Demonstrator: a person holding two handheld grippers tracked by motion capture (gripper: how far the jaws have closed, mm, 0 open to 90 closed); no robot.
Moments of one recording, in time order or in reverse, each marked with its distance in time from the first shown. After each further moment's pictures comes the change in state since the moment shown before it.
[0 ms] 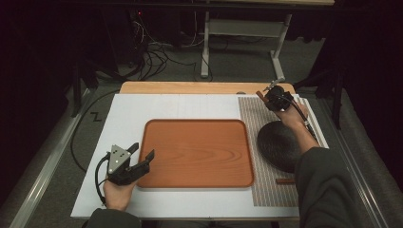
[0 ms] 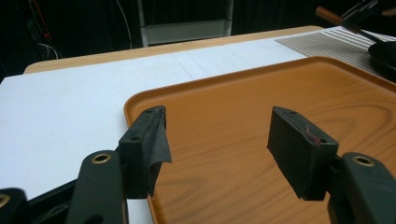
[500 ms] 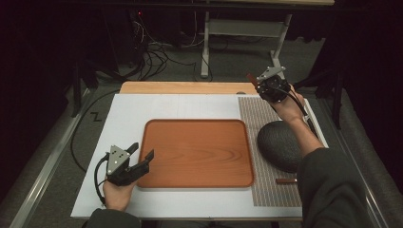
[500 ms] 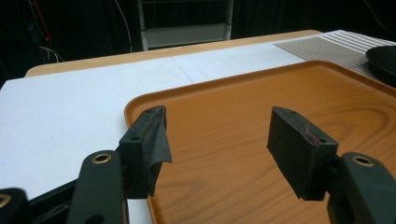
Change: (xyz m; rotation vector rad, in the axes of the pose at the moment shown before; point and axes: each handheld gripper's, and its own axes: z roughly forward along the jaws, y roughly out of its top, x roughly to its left) left arm 0.000 0.000 -0.003 -0.019 0.000 -0.003; right arm 0.025 0.039 -0.074 -0.254 -0.033 -0.086
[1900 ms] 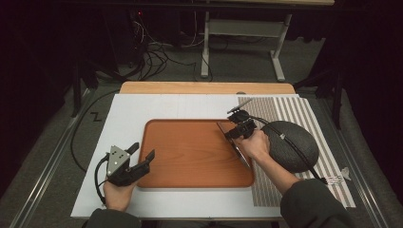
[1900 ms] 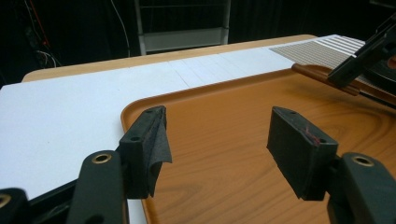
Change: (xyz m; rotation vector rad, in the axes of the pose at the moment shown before) left arm -0.003 0.001 -0.001 -0.013 -0.010 0.005; right arm 0.128 -0.017 0.029 0.358 0.417 0.388
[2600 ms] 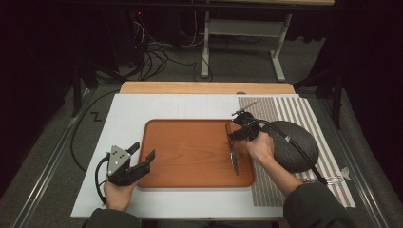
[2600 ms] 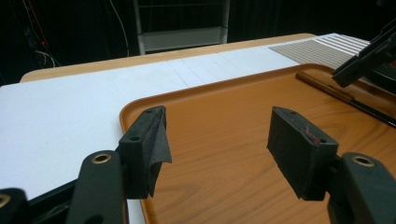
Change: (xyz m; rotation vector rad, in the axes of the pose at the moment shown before) left arm 0.000 0.000 0.002 0.007 -0.004 0.001; right arm -0.008 -0.013 -0.003 -0.044 -0.054 -0.038
